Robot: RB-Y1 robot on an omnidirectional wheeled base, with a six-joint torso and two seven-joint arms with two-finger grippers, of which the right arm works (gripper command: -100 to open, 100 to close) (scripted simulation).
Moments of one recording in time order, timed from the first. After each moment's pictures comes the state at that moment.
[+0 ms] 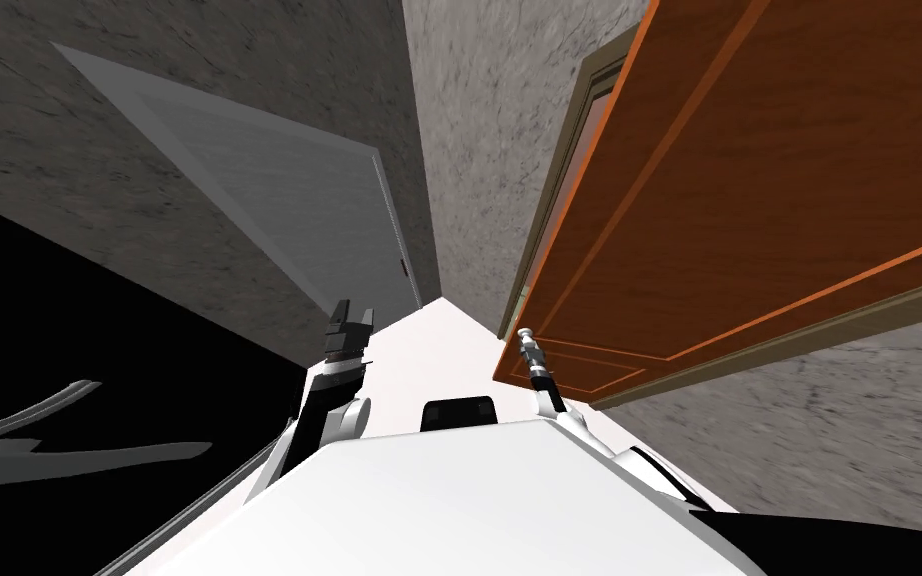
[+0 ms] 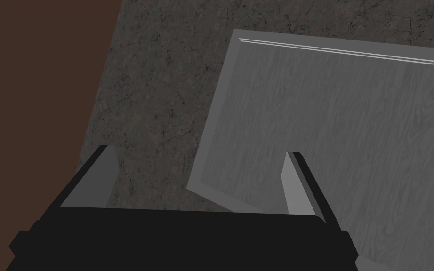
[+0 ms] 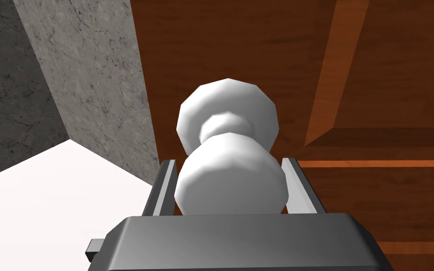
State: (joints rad) arm -0.01 -0.36 0.20 -0.68 -0.58 -0.87 -1.57
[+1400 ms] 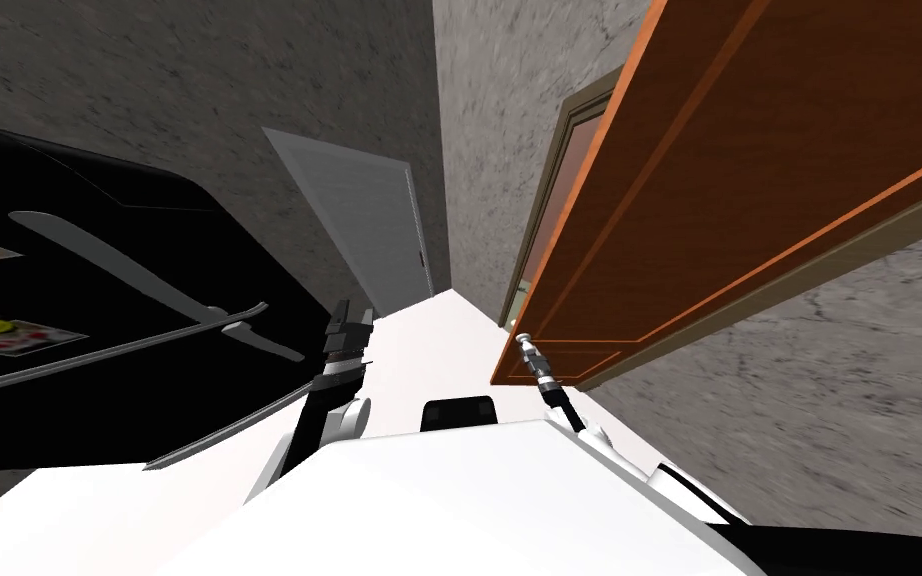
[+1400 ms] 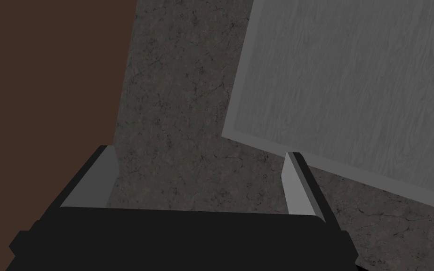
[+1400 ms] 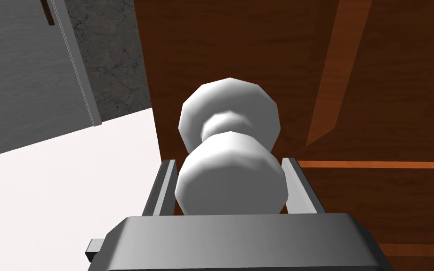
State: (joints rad) arm 0.08 -0.48 0.36 -0.71 -0.50 -0.98 -1.73
